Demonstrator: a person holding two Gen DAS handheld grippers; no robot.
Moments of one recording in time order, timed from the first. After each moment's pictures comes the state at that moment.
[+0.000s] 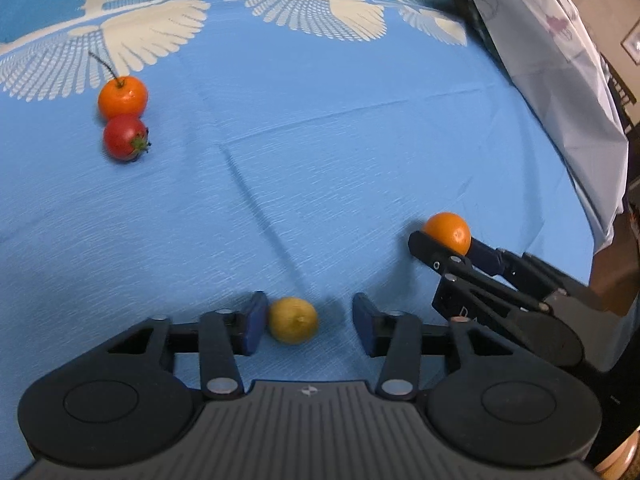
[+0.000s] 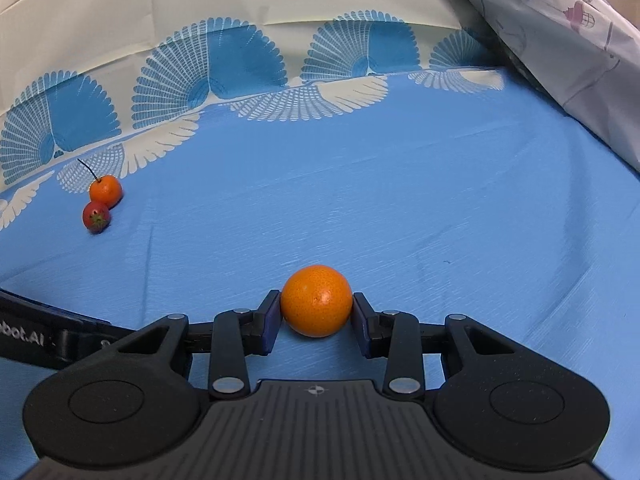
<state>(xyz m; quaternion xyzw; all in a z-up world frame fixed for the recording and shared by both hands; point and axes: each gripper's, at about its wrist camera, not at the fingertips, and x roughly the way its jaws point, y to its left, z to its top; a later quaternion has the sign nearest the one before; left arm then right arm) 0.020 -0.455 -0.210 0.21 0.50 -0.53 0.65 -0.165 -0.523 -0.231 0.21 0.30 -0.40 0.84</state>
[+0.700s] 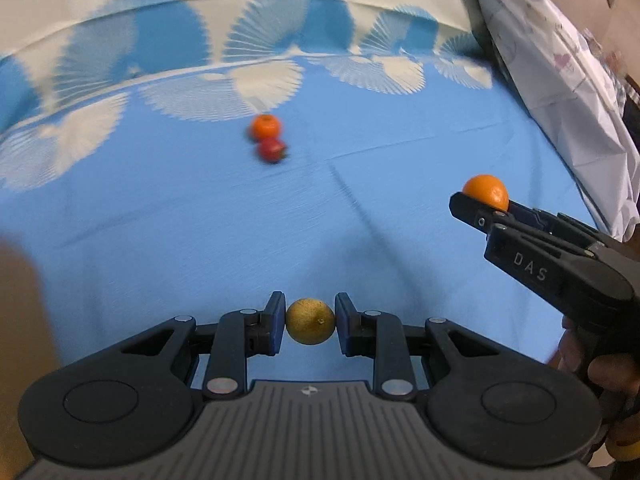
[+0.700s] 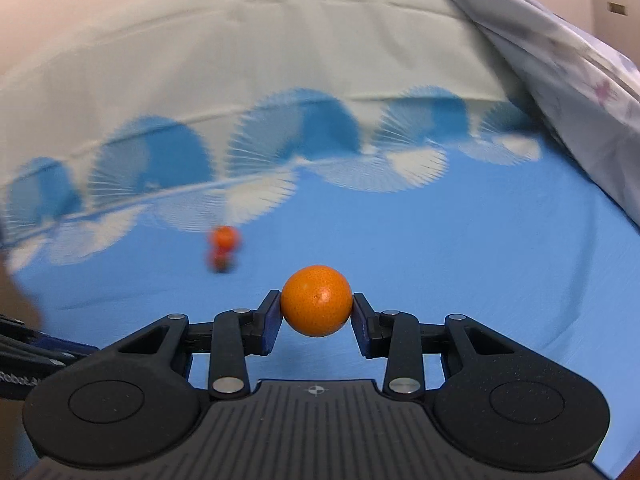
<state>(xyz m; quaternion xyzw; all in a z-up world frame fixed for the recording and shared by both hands) 0.005 -0.298 -0.102 0.20 0.45 -0.46 0.74 -0.169 -0.433 -0.131 0.18 0.25 -0.33 0.89</state>
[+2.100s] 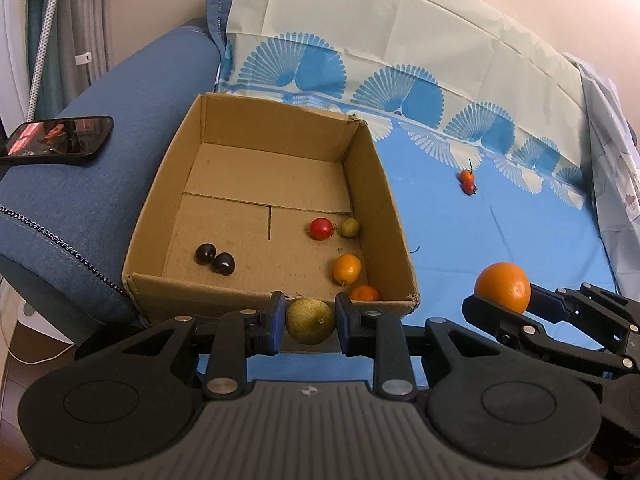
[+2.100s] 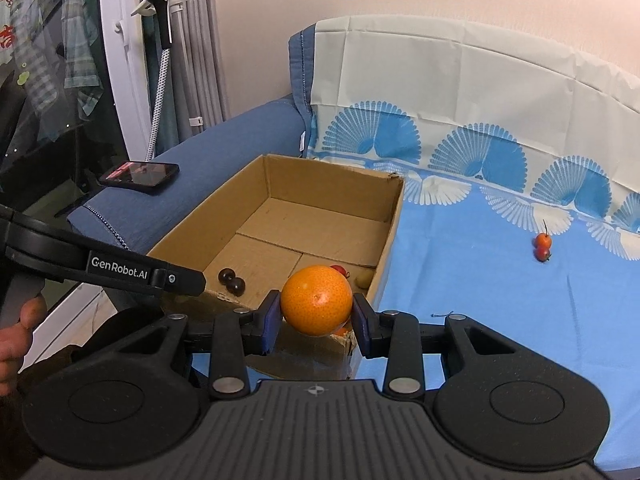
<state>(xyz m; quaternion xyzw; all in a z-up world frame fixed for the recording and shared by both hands) -0.038 0.092 0.012 0.05 0.44 -0.27 0.86 -0.174 -0.071 -0.004 0.06 0.31 -0.04 0.95</state>
